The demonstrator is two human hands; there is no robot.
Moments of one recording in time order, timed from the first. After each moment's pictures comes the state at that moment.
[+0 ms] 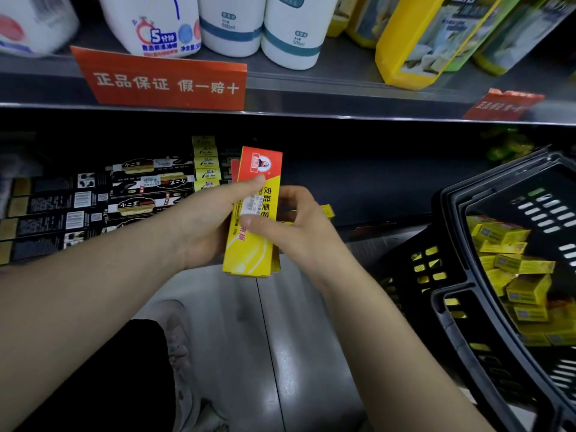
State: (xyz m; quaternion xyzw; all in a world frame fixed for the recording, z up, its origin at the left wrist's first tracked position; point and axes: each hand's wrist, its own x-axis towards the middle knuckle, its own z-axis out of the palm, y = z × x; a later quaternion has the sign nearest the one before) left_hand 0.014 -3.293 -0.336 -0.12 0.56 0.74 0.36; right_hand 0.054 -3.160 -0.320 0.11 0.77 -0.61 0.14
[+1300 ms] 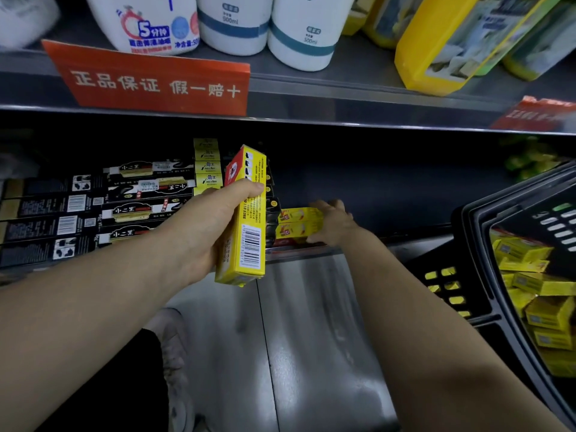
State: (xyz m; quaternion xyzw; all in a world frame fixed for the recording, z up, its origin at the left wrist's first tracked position) left_hand -0.007 -3.287 -0.361 -0.22 0.60 0.72 0.27; right_hand -0.049 -3.063 -0.436 0.11 0.94 -0.14 0.29
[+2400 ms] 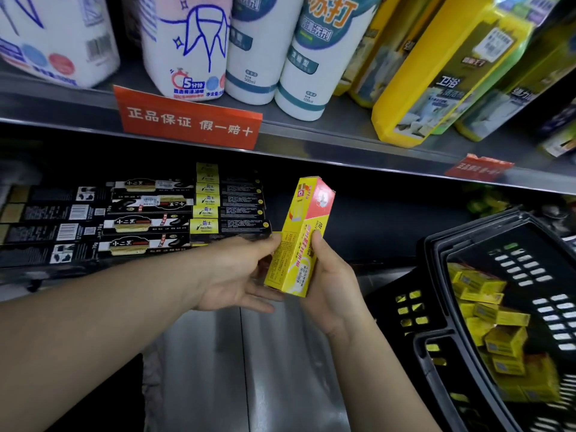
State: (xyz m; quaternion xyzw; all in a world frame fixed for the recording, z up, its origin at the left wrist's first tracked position) left_hand 0.032 -3.270 -0.326 -0.13 0.56 0.67 0.47; right_hand 0.059 -3.127 -0.337 0.20 0.50 -0.83 0.15
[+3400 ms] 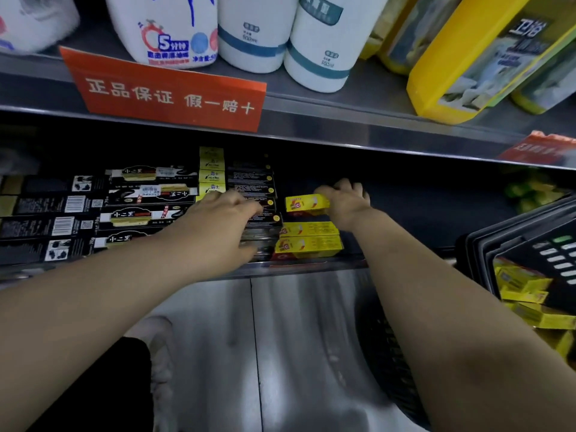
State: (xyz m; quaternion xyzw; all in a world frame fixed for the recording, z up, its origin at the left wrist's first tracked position) left_hand -0.009 -3.297 -0.350 0.18 0.95 0.19 0.17; right_hand -0.101 -3.054 -0.408 -0.01 0.97 0.04 0.22
